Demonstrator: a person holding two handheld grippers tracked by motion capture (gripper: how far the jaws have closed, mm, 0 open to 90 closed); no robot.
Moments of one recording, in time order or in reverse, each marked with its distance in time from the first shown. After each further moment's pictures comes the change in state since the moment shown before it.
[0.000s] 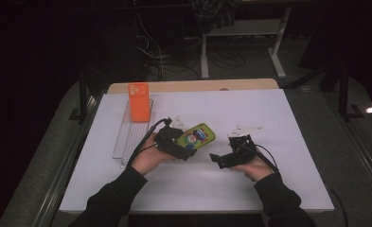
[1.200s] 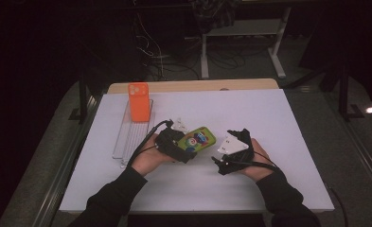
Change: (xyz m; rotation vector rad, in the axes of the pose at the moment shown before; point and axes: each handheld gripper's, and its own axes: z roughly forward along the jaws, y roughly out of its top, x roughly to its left) left arm -0.004 -0.002 0.004 0.017 -0.024 0.016; right arm 0.023 -0.005 0.001 -0.032 -0.267 -0.549
